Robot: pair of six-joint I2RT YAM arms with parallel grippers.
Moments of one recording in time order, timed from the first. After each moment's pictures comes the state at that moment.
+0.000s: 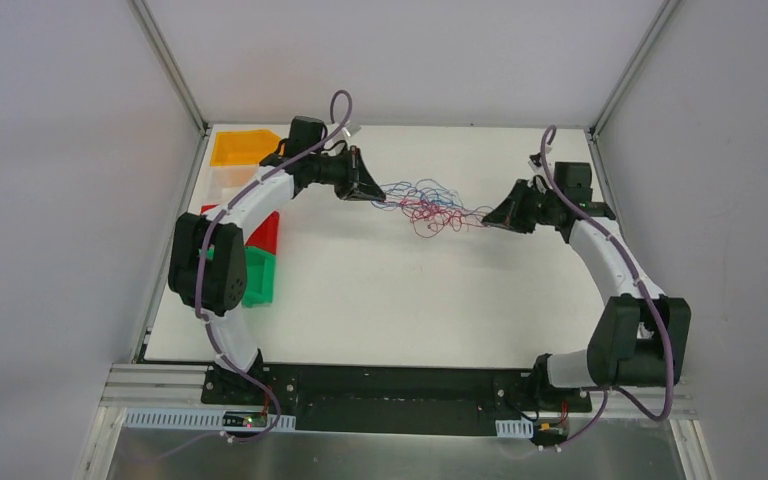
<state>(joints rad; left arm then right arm) -0.32 1.83 1.42 -0.25 0.85 -0.64 0.05 1.42 1.03 -0.44 -0.57 0.41</state>
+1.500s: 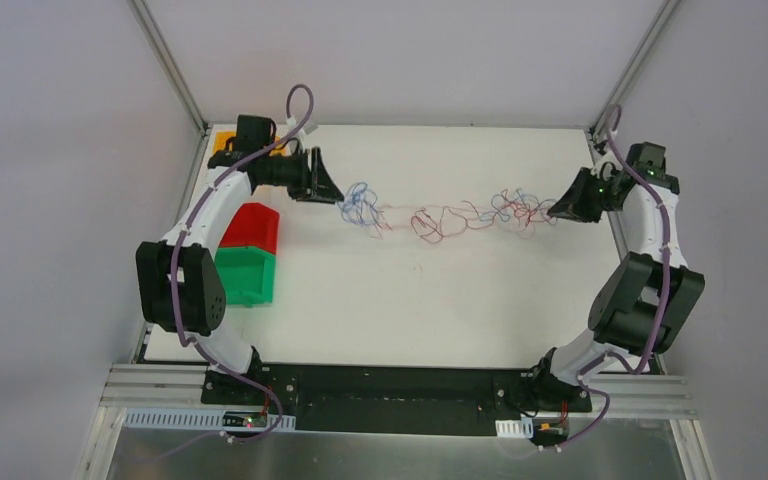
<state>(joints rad) -0.11 1.64 1.47 -0.61 0.91 -0.23 -0.36 1.59 1.38 -0.83 -0.61 0.06</state>
